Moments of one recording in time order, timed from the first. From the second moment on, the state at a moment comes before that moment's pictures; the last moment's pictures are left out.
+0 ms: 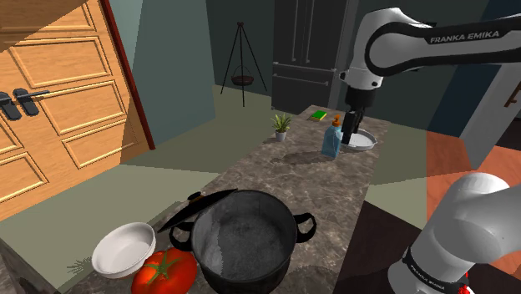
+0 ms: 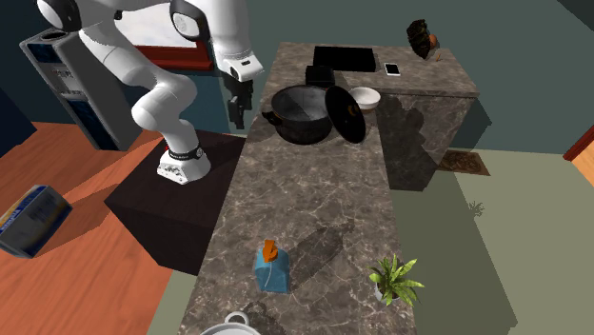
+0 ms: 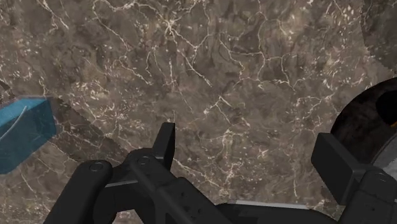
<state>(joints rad) -0.10 -0.72 -0.09 -2.48 -0.03 1.73 -0.30</state>
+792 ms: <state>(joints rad) -0.16 -0.44 -0.31 -2.43 -0.10 2.05 -0.51</state>
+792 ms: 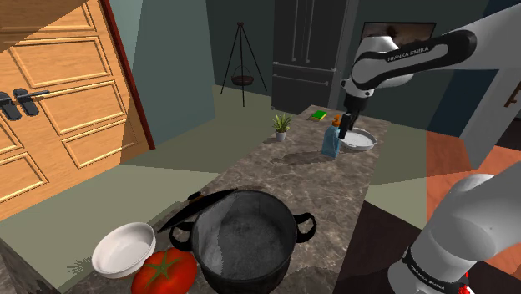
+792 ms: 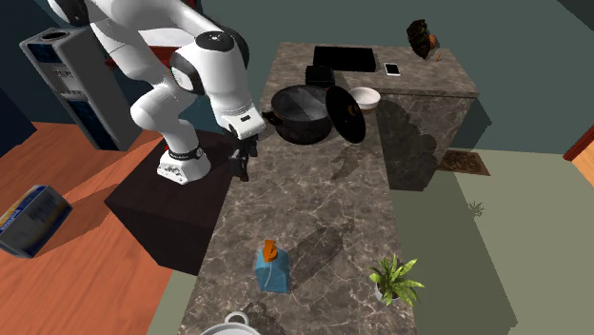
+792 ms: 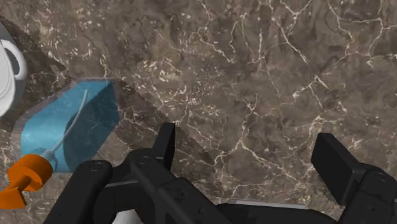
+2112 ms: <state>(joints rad) -0.23 0.18 -0.51 -2.04 0.26 2.33 -0.98</state>
